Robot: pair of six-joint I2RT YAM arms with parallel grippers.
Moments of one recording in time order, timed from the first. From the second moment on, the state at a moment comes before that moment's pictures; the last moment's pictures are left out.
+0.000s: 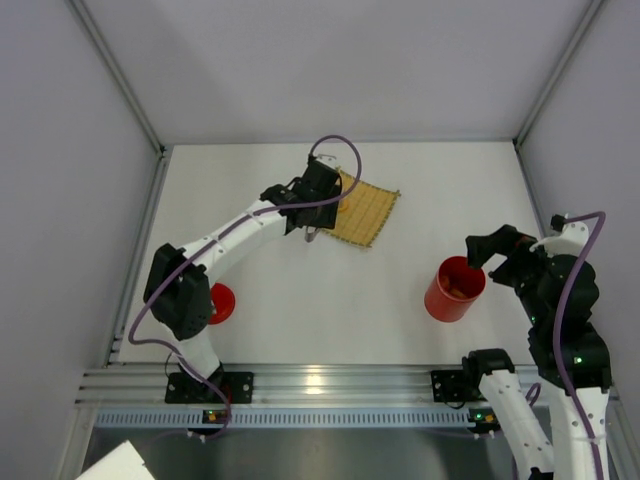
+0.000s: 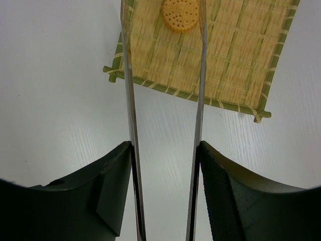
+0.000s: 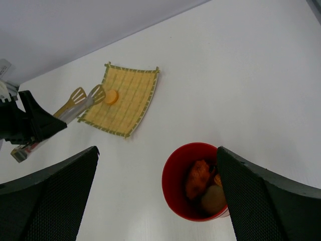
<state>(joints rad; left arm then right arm) -0.70 1.75 1.52 -0.62 -0.31 -0.37 0.07 0.45 0.97 -0.77 0.03 0.44</state>
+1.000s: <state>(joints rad) -0.68 1.93 1.60 -0.58 -0.24 -0.36 0.07 0.45 0.97 -0.77 0.03 0.43</state>
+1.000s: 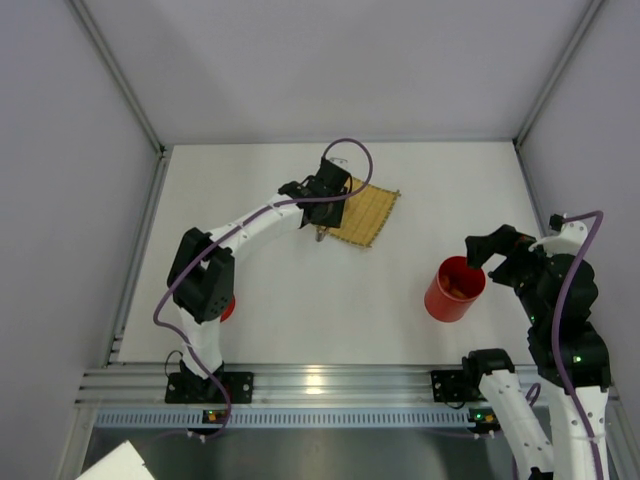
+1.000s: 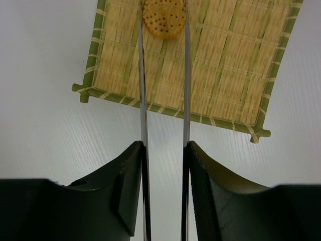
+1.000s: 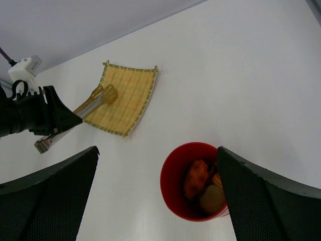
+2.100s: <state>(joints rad) -1.01 1.68 1.70 -0.71 -0.30 -0.34 0.07 0.45 0.97 -0.77 0.02 0.43</state>
